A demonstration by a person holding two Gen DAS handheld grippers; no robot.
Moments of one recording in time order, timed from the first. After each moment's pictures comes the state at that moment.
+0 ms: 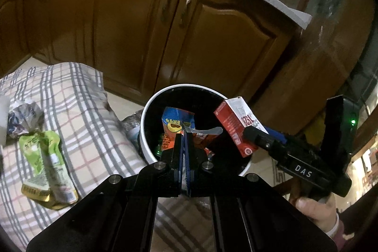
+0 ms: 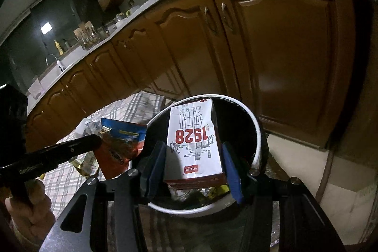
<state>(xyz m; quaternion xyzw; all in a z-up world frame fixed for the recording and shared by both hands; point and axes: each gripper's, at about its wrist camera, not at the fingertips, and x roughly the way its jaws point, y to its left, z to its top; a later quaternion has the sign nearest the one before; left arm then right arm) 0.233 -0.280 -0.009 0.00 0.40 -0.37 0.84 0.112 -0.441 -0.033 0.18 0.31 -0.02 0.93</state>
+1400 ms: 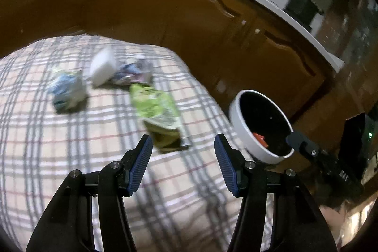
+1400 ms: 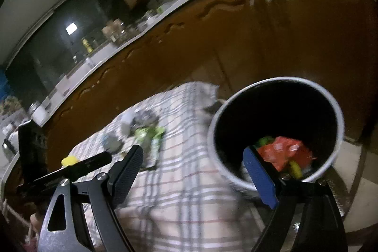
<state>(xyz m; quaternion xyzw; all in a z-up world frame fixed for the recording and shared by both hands) 0.208 -0.101 -0.024 -0.10 0.40 -0.23 0.88 0.117 -0.335 -0.025 0.20 0.30 0.08 0.93</state>
